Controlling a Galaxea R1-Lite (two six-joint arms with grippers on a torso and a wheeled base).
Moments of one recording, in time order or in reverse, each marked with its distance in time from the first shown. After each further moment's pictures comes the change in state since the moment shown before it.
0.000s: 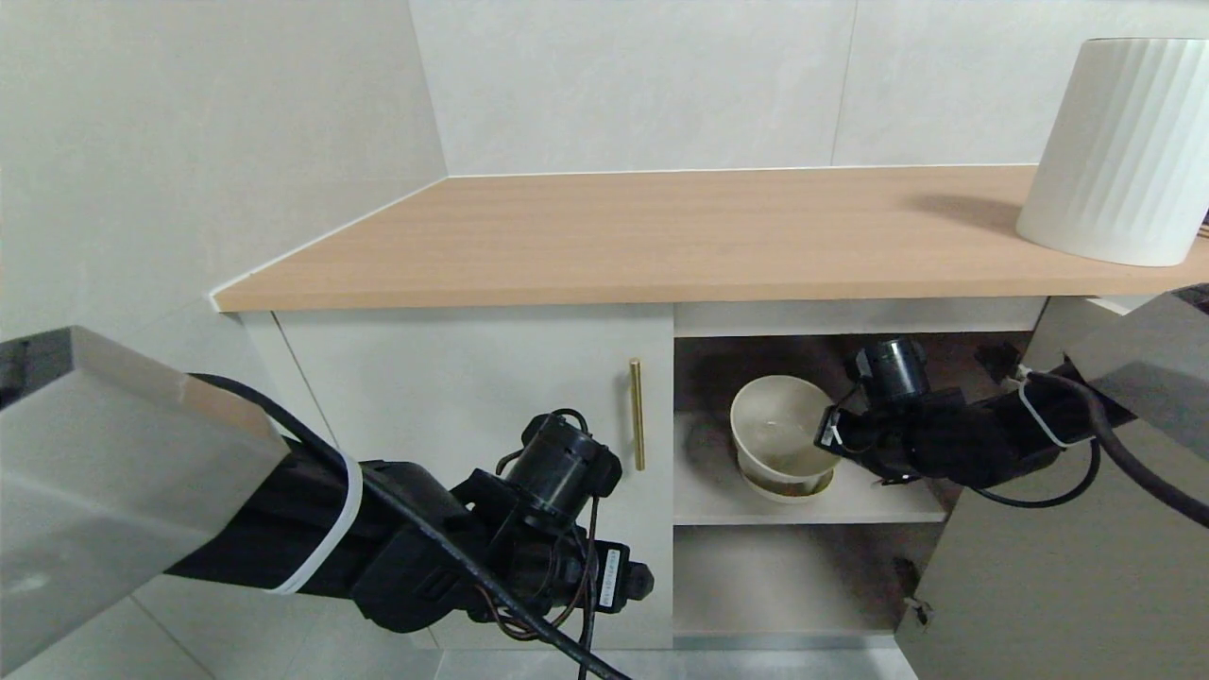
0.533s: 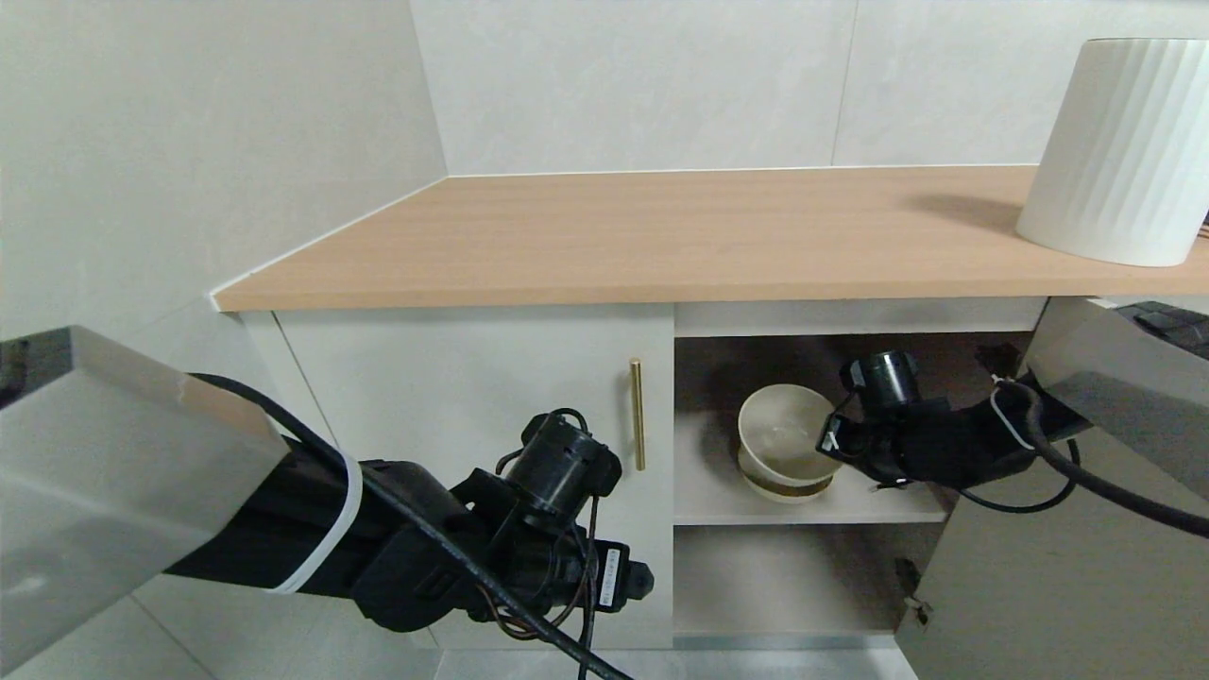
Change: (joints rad) left arm 0.001 0.000 -0.001 0.000 0.000 0.000; right arm -0.039 0.093 -0.055 -0.013 -0.017 0.011
